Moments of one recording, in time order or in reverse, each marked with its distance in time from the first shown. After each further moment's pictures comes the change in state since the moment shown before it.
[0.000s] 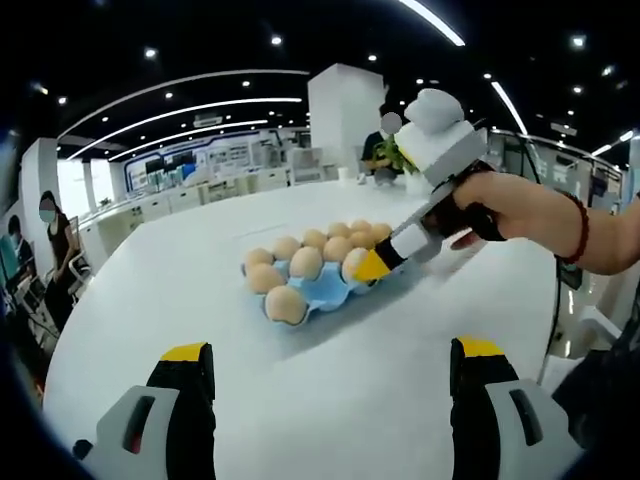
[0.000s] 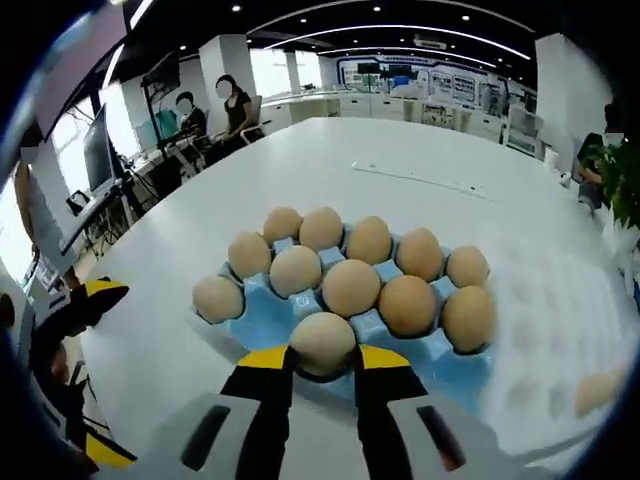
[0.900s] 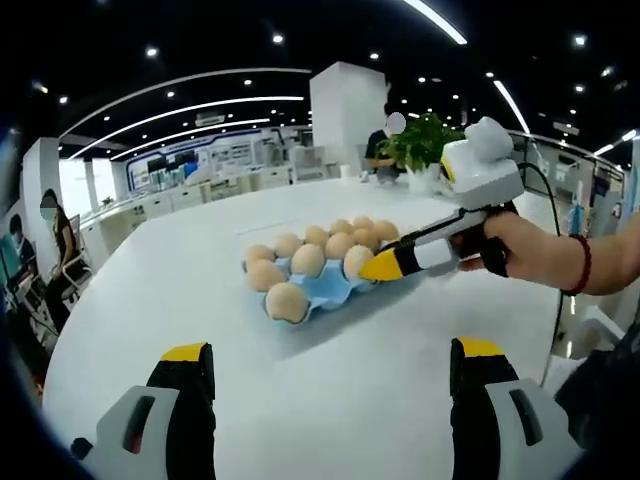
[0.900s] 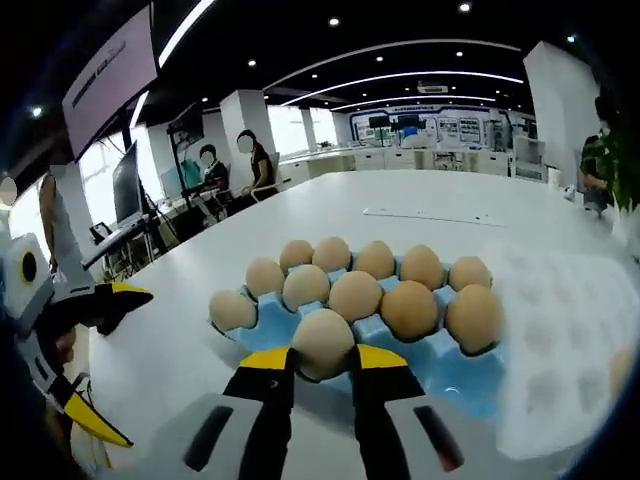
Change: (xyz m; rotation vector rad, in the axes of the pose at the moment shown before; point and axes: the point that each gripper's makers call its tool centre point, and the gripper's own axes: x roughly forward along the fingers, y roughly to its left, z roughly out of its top) left arm 0.003 0.004 -0.002 -0.006 -0.004 0.013; right arm -0.001 -0.001 0.008 -0.017 -0.330 0.106
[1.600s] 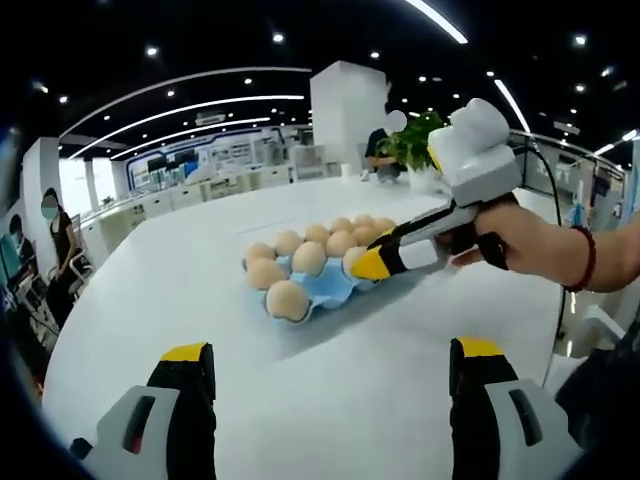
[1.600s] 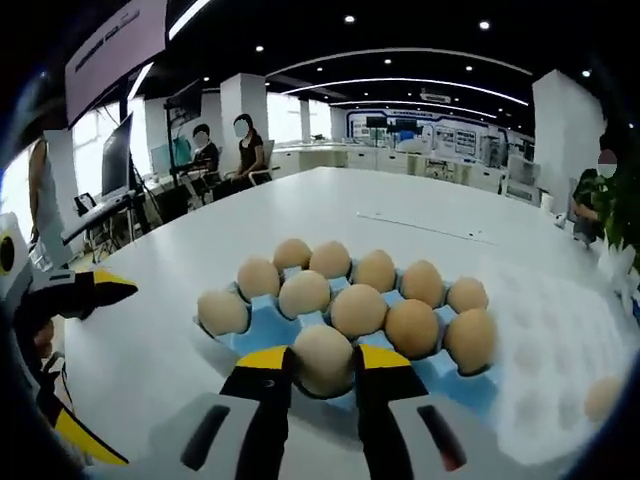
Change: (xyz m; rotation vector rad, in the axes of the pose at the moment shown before) left arm 0.003 -0.002 -0.003 0.005 0.010 0.001; right arm 0.012 0.004 0.007 -0.100 0.098 -0.124
